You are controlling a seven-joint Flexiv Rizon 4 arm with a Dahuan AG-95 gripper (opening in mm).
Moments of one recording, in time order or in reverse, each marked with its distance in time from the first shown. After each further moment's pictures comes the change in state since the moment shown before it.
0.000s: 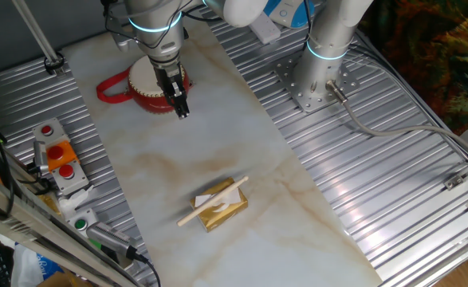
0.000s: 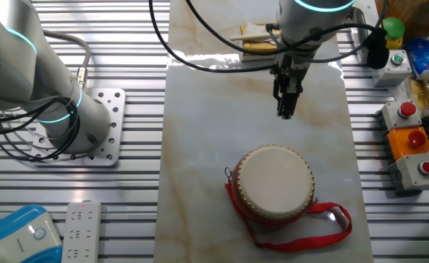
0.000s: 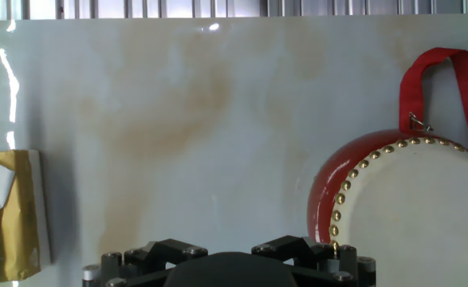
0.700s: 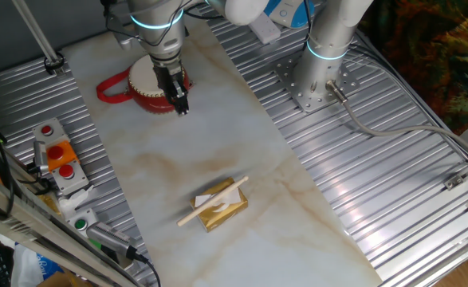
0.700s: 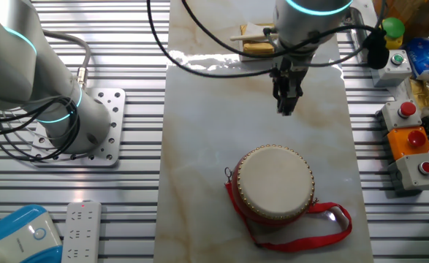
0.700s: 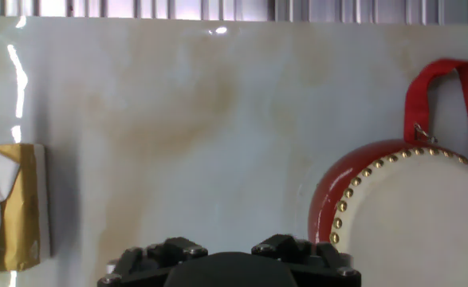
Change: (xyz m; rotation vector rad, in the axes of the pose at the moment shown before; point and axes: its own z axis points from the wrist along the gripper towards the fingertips) arm 0.002 -0.001 0.000 -0.044 -0.043 -0.128
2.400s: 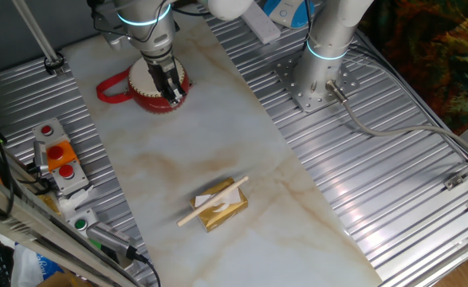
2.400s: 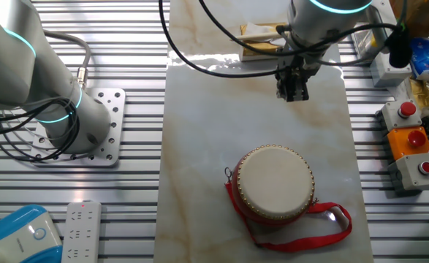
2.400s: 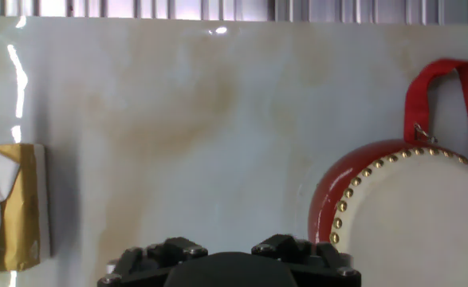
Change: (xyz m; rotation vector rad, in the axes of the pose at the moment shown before) arm -0.006 -0.001 -0.012 0.009 0.082 0.017
